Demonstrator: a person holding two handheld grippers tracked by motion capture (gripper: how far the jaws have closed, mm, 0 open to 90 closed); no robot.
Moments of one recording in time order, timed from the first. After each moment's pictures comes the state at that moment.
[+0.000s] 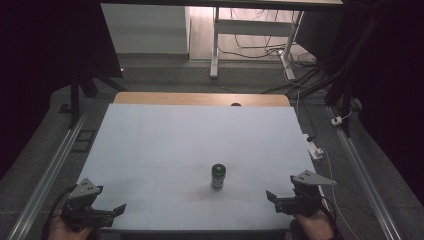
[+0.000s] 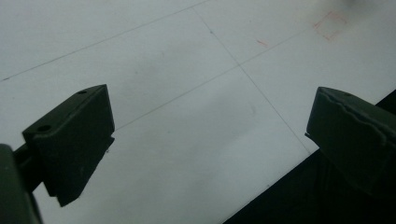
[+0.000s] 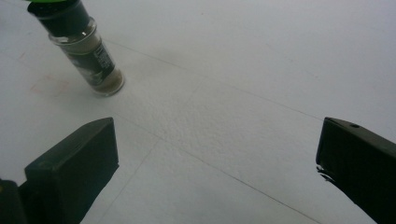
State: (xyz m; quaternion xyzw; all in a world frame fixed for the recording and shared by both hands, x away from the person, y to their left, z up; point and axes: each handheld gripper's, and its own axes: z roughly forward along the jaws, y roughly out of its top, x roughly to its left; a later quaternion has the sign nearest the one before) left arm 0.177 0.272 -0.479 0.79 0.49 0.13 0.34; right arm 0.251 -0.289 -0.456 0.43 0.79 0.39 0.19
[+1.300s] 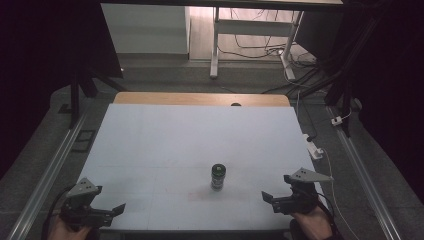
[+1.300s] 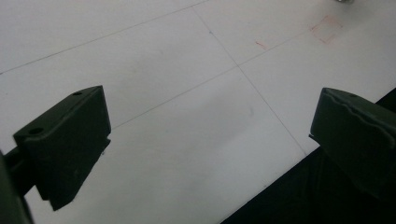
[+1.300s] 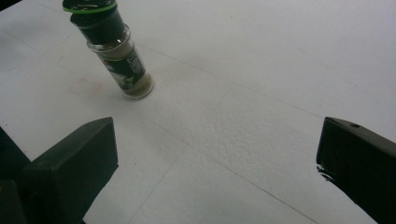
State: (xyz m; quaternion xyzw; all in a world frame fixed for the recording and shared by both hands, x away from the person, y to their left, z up) left arm 0.178 0.276 -0.479 0.79 0.50 0.12 0.35; right arm 0.256 -0.281 -0.452 0.41 0.80 0.41 0.15
